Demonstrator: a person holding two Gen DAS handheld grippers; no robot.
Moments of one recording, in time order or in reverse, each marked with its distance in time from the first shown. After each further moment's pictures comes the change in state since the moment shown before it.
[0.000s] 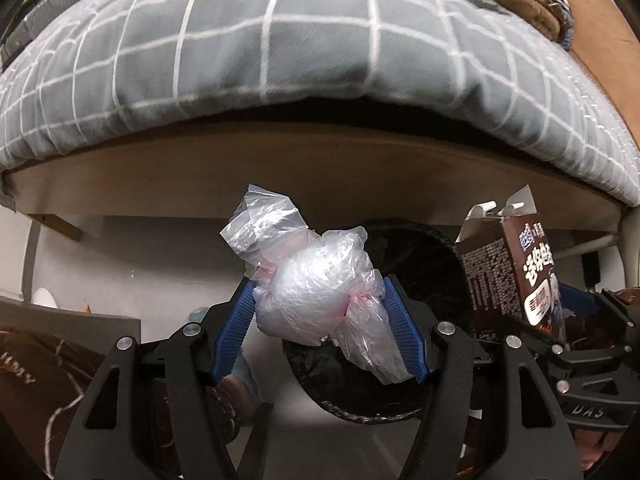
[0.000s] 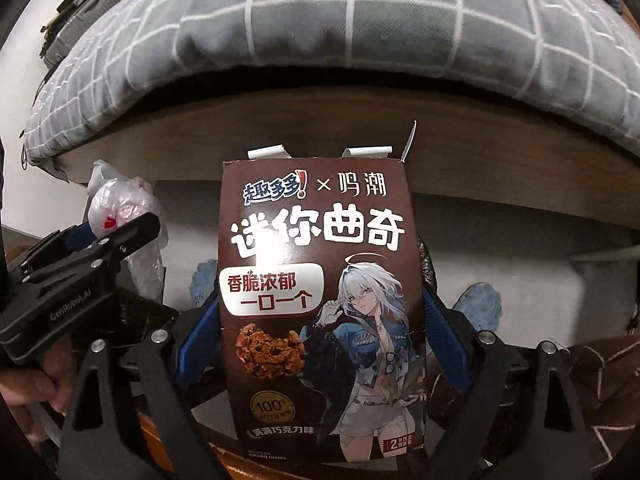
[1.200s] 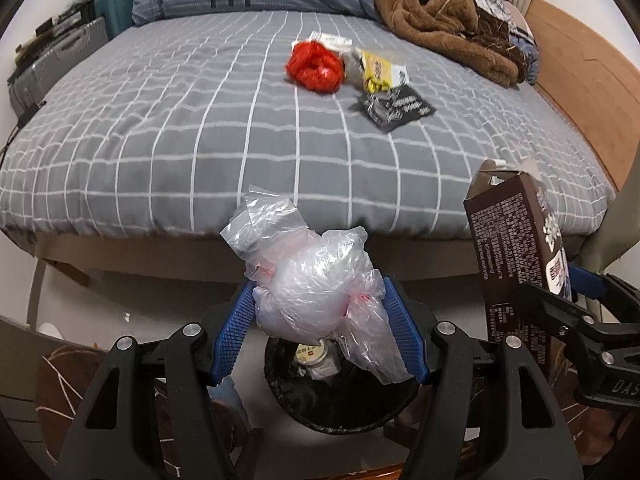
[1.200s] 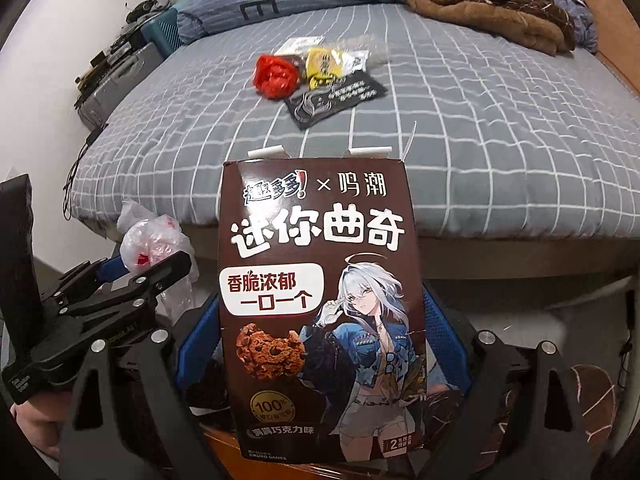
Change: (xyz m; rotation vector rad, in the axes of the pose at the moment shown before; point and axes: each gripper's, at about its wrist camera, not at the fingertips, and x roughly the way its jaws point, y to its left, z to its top) left arm -0.114 -0.039 0.031 0.029 -0.177 -0.046; right arm -0.152 -0.003 0.014 -0.007 -0.268 0.027
